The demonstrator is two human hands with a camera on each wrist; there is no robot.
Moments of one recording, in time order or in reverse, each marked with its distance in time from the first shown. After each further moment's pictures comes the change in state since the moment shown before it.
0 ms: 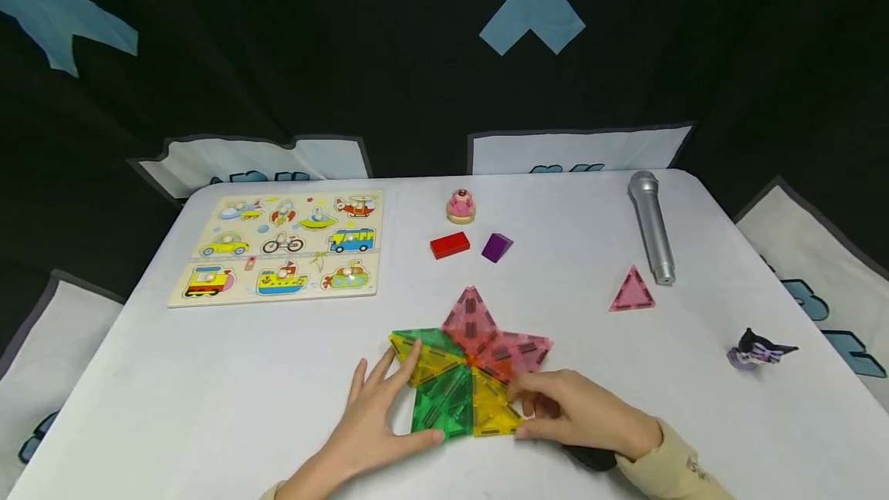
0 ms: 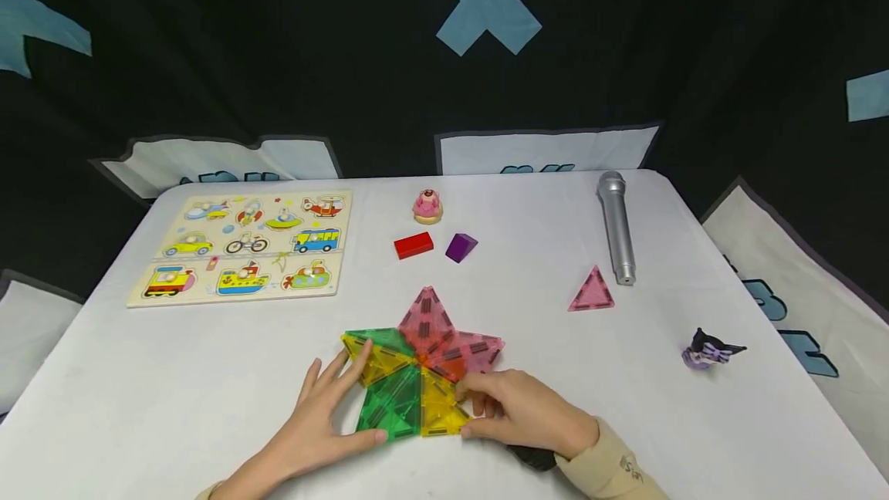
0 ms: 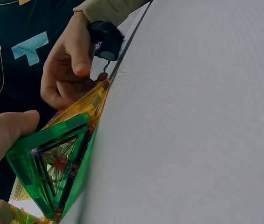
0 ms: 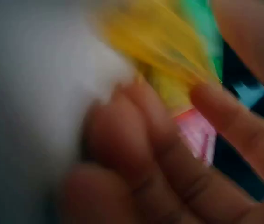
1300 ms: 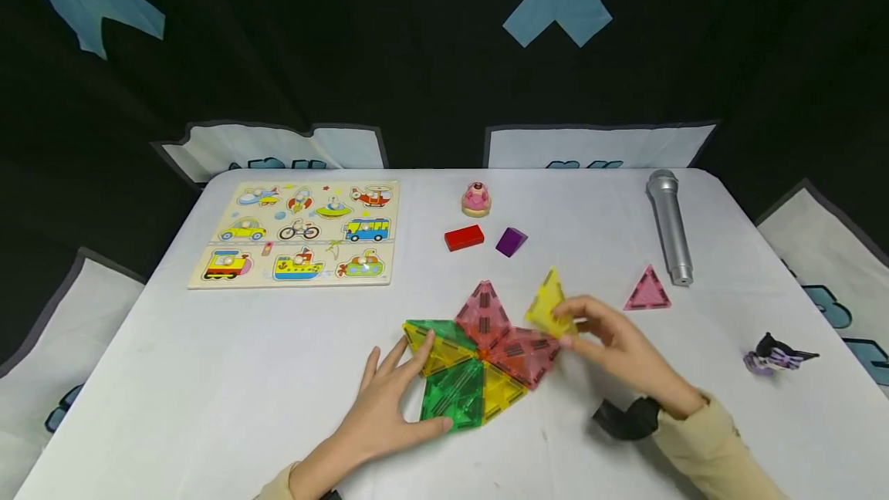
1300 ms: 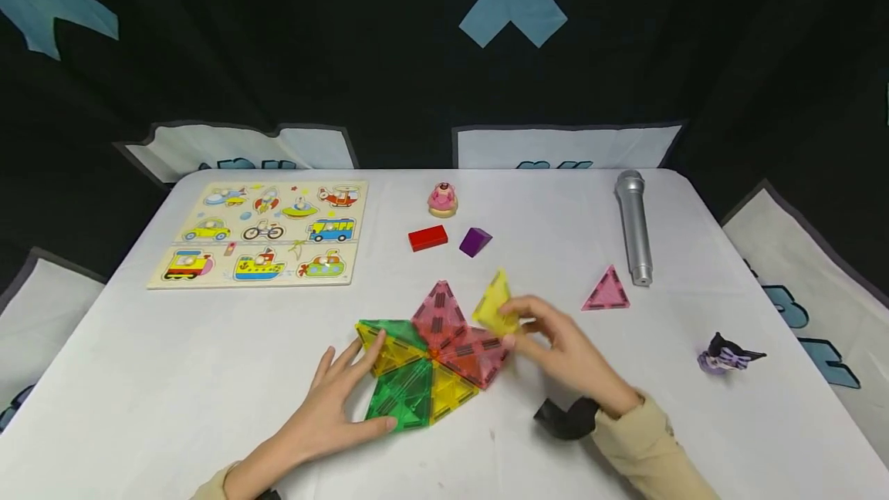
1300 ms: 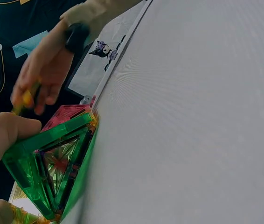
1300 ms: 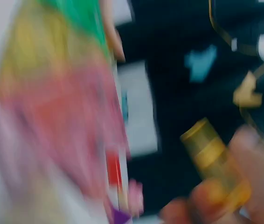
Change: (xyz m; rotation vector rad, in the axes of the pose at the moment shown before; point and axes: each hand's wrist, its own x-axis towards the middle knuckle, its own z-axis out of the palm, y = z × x) left_hand -0.003 0.000 -0.004 0.004 -0.006 0.006; right_hand 0.008 0.000 -0.040 0.090 0.333 -0.019
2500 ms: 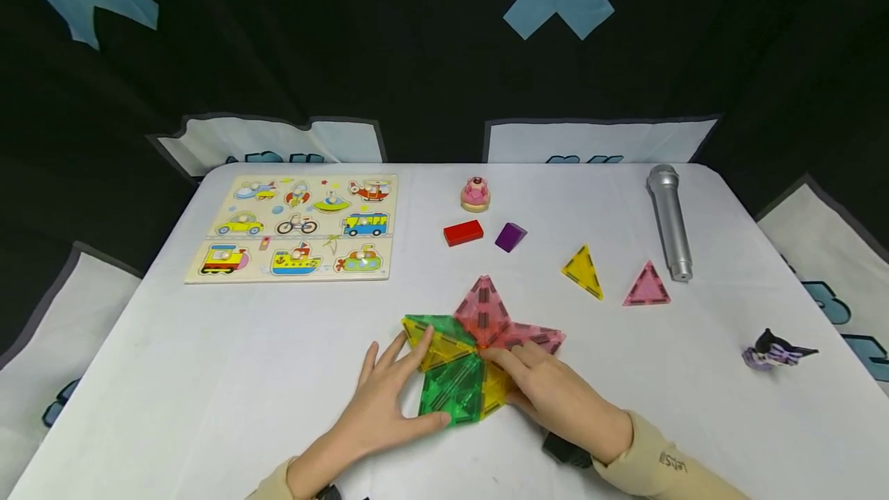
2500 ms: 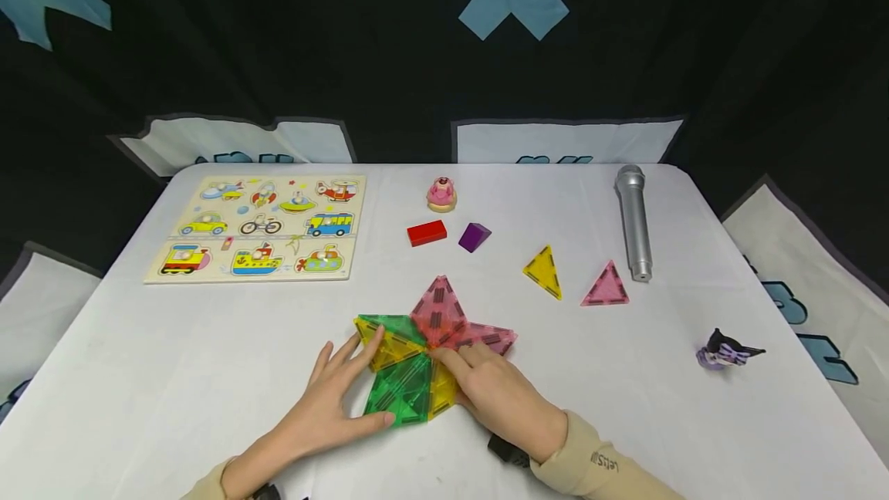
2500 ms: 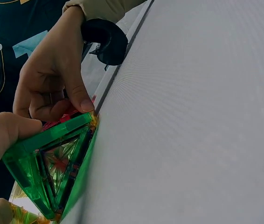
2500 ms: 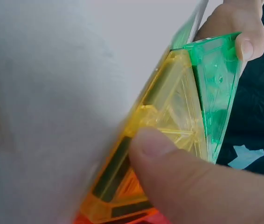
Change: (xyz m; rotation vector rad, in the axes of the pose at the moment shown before) left_hand 0.001 0.000 0.000 -0.008 0.016 0.025; right_hand 0.002 -0.020 0.077 -0.677 -0.148 -0.171
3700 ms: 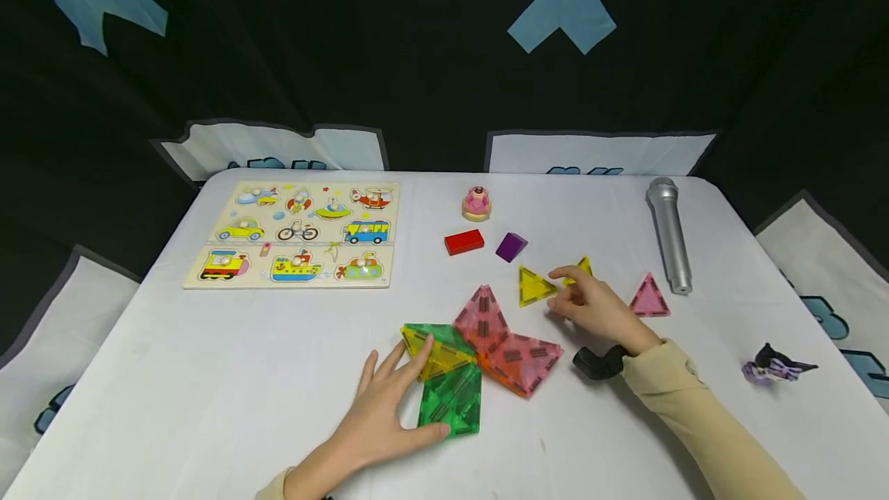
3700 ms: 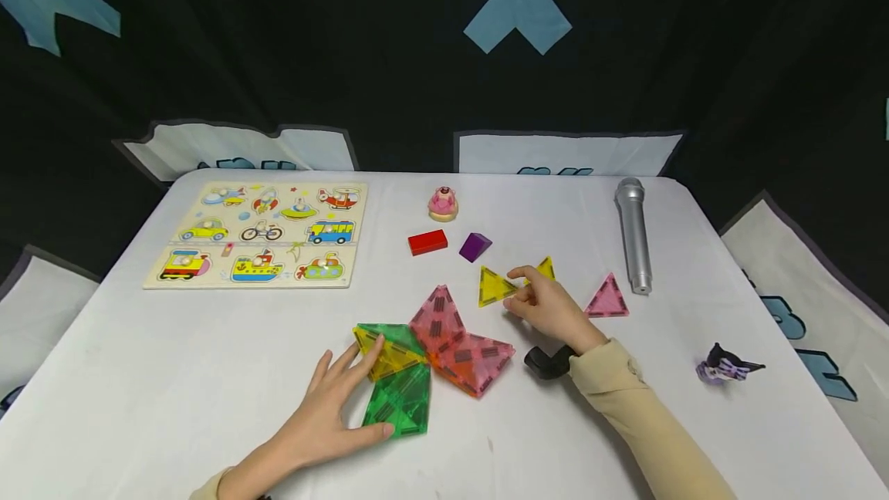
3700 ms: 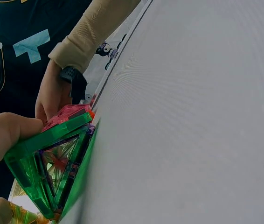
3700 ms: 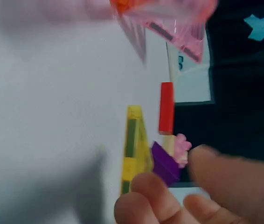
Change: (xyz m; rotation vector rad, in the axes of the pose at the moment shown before) left_hand 0.000 -0.003 0.002 0.003 -0.015 -0.008; right_hand 0.018 0.112 -0.039 0.461 0.006 0.478
